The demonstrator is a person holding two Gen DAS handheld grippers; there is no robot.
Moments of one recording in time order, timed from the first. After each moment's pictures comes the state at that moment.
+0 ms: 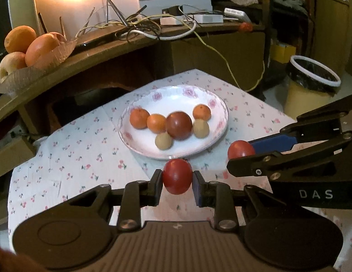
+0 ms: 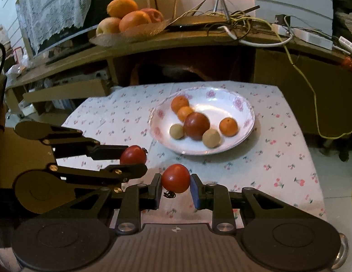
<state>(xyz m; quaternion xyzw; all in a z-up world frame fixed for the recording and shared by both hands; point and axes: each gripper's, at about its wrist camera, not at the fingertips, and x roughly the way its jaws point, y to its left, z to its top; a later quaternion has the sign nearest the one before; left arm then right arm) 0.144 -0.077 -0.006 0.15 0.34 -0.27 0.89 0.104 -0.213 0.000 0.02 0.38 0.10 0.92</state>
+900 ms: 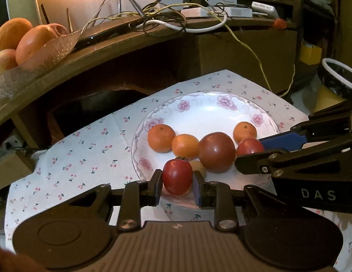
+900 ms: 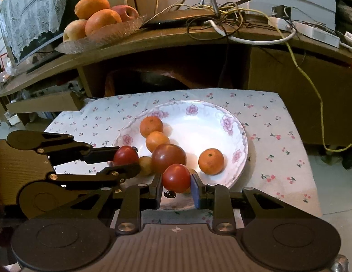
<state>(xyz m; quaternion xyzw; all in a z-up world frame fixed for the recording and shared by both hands) 0.222 -0.099 -0.033 0.15 0.35 -0.23 0.90 0.188 -0.232 -0.019 0.02 0.39 0.10 0.92</state>
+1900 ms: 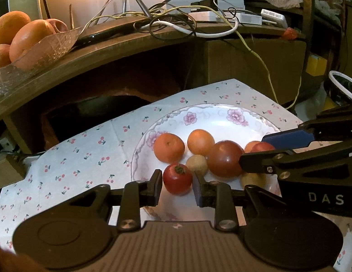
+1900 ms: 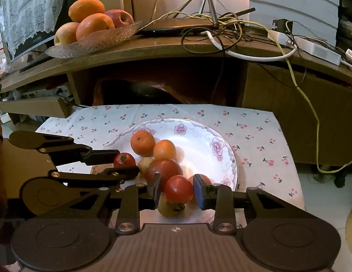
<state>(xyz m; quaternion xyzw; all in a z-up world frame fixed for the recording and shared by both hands) 0.248 -0.105 -0.036 0.13 0.34 -0.23 0.90 0.209 -0.238 -0.016 0.00 0.37 0.09 0.92</state>
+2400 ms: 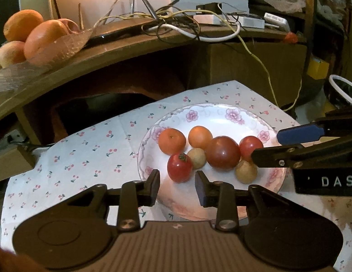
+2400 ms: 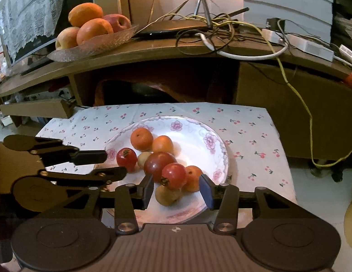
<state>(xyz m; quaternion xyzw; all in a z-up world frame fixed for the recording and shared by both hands) 0.227 -0.096 -0.023 0.11 0.34 -0.21 0.91 0.192 -0.249 -0.006 0.01 0.37 0.08 0.92</state>
